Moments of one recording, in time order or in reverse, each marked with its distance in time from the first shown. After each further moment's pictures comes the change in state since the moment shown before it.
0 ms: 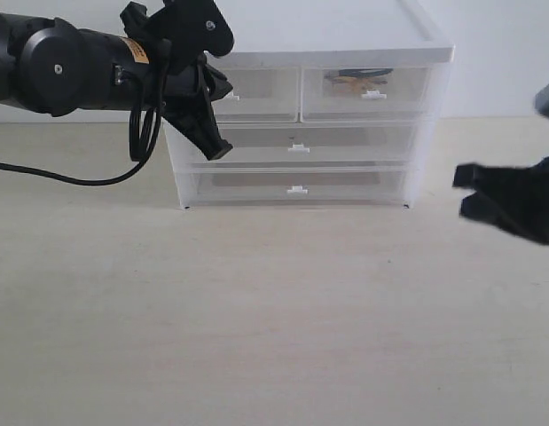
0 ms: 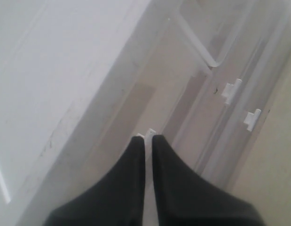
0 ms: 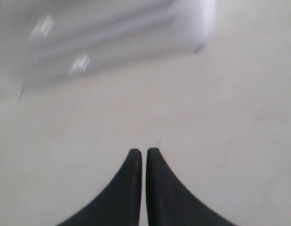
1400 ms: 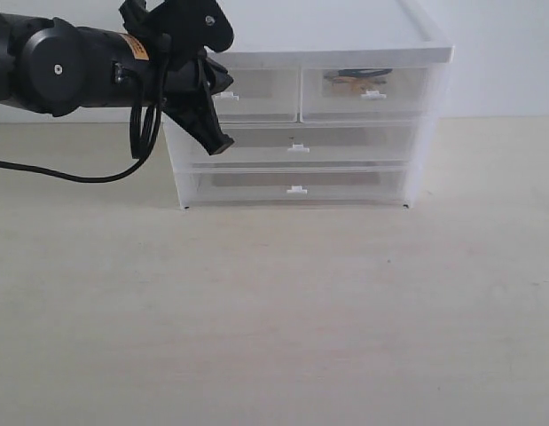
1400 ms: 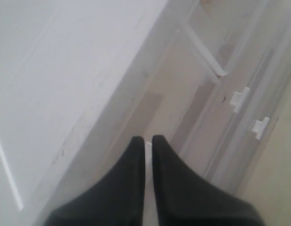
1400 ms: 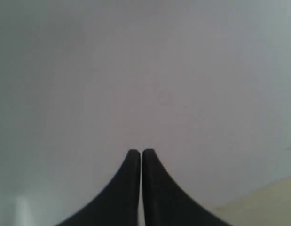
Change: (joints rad) left arm 0.000 0.000 0.000 0.002 -0.032 0.000; right arm -0.037 -0.694 -0.242 0.262 -0.690 -0.600
